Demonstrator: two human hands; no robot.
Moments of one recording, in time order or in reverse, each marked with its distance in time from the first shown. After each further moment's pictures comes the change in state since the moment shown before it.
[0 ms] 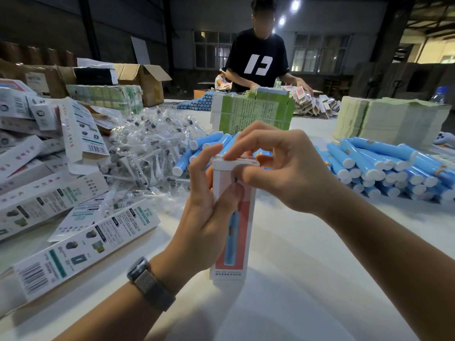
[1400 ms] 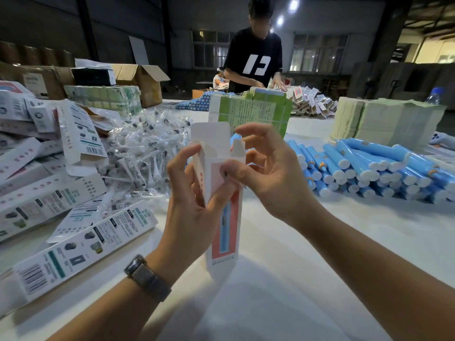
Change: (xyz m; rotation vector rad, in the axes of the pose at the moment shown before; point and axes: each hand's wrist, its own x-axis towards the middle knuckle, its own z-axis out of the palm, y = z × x) left_hand 0.007 -0.006 -0.003 0.037 0.185 0.018; right_hand -0.005 0.026 0.018 0.131 0.221 0.056
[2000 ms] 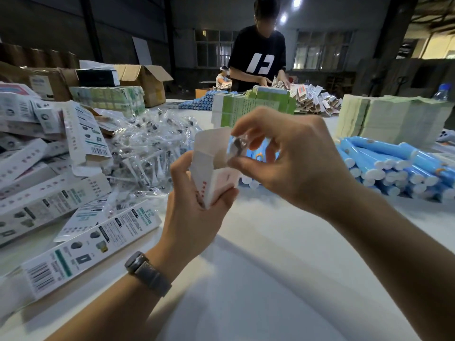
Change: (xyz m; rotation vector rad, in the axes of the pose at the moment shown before) left_hand -0.002 -0.007 -0.008 0.329 0.074 -0.007; right_hand 0.008 -0.056 -0.014 -0.797 -0.017 -0.301
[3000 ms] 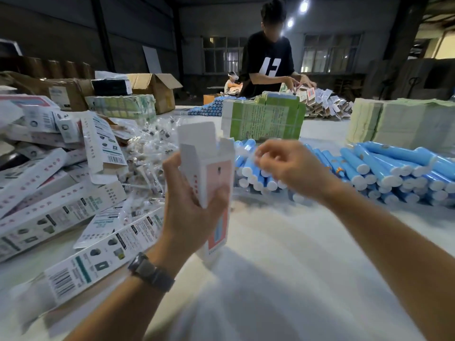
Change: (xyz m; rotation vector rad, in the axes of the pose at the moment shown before) left_hand 0.019 -0.009 -0.021 -0.070 0.011 0.026; right_hand 0.007 0.064 0.044 0.396 -0.263 0.428
